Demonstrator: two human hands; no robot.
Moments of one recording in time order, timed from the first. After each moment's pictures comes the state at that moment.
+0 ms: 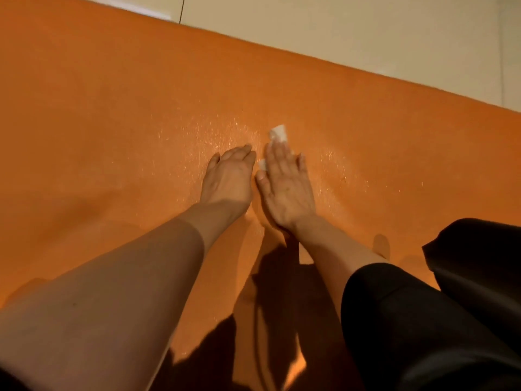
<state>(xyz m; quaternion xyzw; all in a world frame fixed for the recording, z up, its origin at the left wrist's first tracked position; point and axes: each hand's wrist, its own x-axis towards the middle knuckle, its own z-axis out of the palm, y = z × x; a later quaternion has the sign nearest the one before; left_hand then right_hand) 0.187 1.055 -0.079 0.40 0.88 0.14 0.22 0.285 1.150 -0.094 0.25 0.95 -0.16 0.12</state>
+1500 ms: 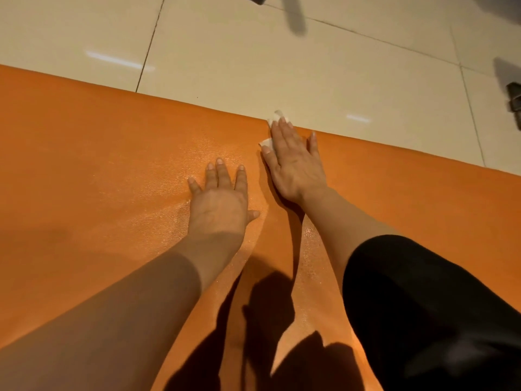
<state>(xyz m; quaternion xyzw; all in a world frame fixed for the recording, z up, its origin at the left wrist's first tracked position) 0.139 1.166 -0.084 0.41 0.88 -0.08 0.22 0.183 1.319 -0.102 0.27 0.96 -0.08 0.10</state>
